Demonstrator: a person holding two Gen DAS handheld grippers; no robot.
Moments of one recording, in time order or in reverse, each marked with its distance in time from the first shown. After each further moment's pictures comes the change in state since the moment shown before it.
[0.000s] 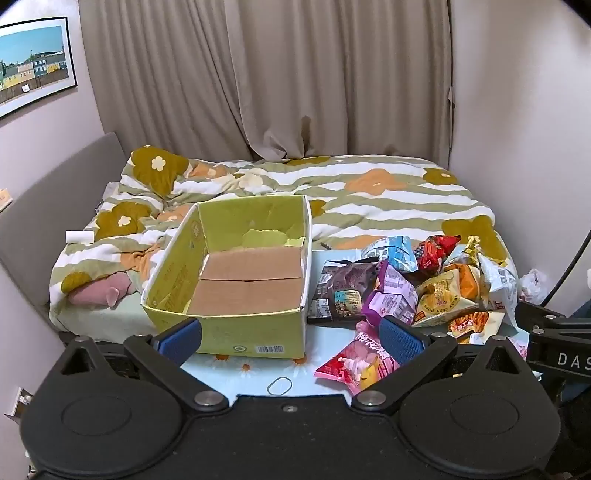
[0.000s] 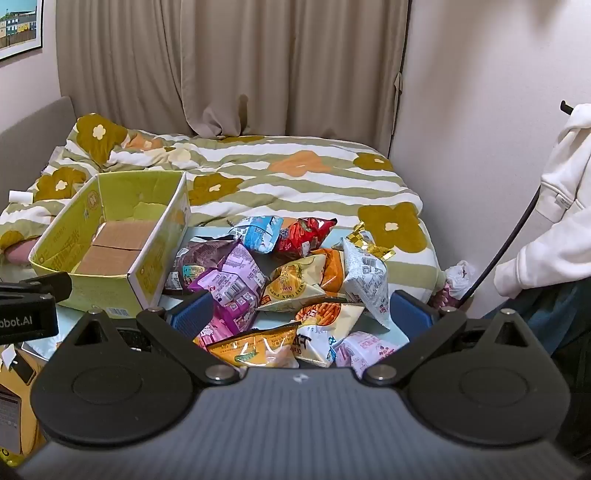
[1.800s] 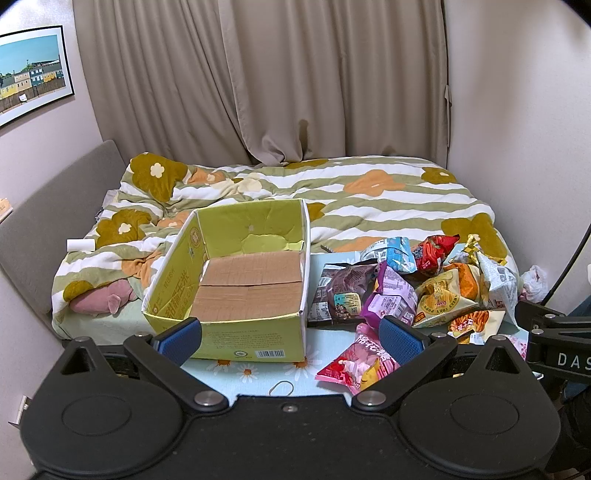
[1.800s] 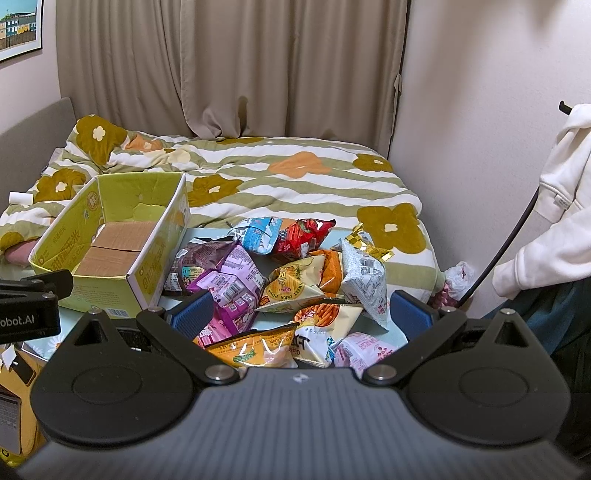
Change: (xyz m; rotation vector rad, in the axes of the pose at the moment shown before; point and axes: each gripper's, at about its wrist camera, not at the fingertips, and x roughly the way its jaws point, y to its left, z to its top) left arm -0.004 -0.004 0.002 0.020 -0.028 0.009; right arm -0.002 -0.001 0.000 -0.003 0.002 -0.001
